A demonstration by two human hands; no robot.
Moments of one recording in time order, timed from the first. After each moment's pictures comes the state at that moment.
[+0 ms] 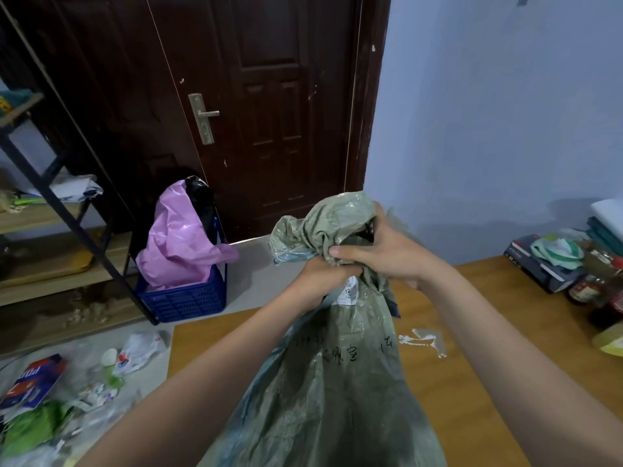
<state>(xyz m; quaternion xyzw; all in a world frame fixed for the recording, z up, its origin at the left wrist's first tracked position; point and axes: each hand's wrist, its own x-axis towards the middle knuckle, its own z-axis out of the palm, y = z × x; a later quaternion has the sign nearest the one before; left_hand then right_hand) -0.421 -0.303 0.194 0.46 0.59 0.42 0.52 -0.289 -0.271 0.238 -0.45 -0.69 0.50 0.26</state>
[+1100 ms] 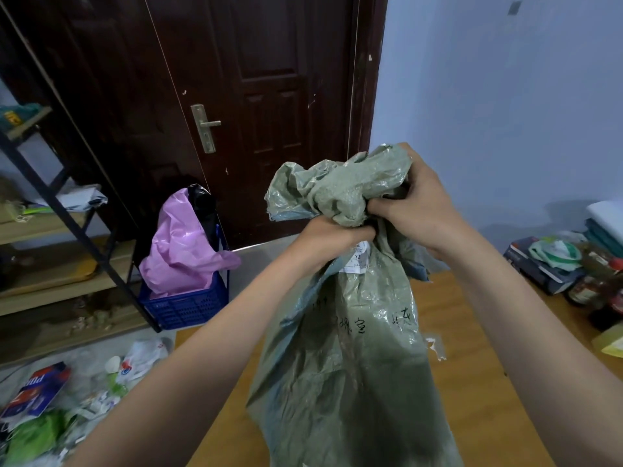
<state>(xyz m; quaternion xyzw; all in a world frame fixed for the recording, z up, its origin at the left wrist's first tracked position) -0.416 -0.295 0.261 0.53 0.55 0.43 0.48 -0.269 -0.292 0.317 -0.39 -0.71 0.36 0.46</state>
